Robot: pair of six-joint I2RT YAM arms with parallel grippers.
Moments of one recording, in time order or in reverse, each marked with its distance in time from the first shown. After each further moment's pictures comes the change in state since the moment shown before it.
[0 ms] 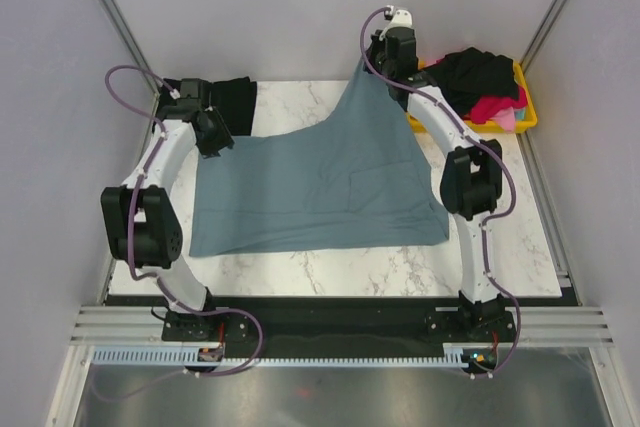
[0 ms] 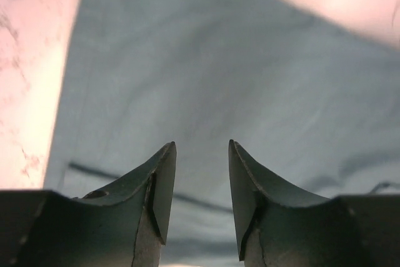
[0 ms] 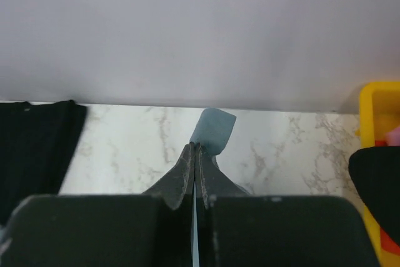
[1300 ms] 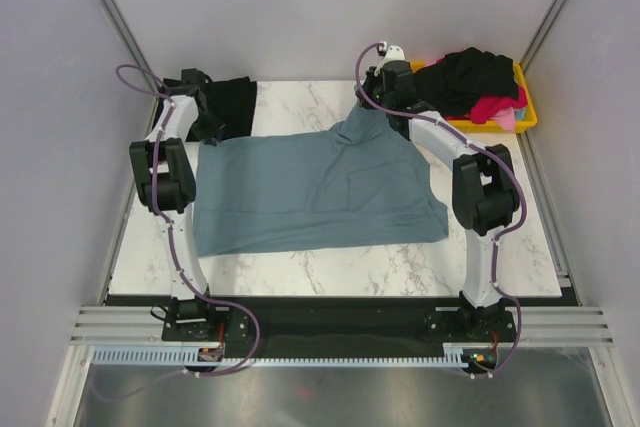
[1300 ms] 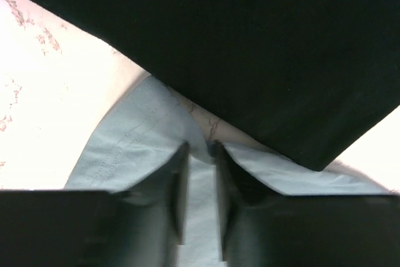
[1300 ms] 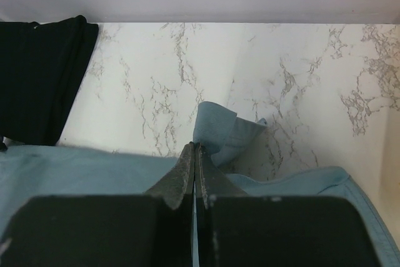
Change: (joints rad) left arm 0.129 0.629 0.563 -0.079 -0.039 -0.060; right arm 0.047 -0.257 -0.521 0.175 -0.100 0.027
